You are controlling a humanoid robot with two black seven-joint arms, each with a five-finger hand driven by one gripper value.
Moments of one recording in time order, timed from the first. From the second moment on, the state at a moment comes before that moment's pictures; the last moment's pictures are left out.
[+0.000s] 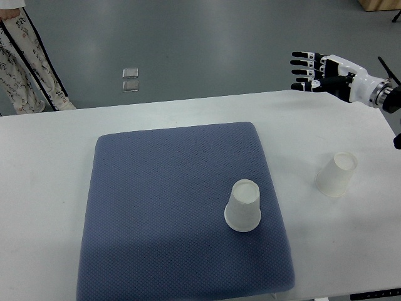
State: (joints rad) left arm -0.01 0.00 -0.20 -0.06 0.12 -0.17 0.06; right arm 0.90 -0.65 0.43 0.86 -0.43 0.37 0.19
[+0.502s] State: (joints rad) left arm -0.01 0.00 -0.20 -0.06 0.12 -0.17 0.06; right arm 0.98 -0.95 0.24 1.10 -1.06 0.50 0.22
